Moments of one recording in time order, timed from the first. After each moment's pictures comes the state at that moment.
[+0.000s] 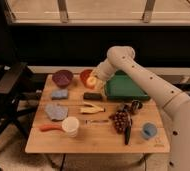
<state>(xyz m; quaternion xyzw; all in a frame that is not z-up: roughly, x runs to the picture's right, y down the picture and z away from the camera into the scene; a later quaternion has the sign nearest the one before) 0.019 -0.054 0.834 -0.17 -0.26 -0.08 0.95</state>
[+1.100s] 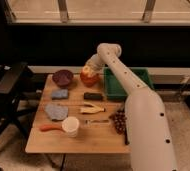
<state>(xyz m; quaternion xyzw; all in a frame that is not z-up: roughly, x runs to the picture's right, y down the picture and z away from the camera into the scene) -0.003 -0.135 0.962 -0.11 -0.23 -0.03 0.97</state>
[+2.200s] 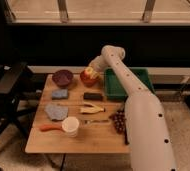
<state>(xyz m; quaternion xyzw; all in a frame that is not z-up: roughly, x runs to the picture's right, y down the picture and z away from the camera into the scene) 0.014 -0.127 0.971 -0.11 -0.24 -0.01 0.96</state>
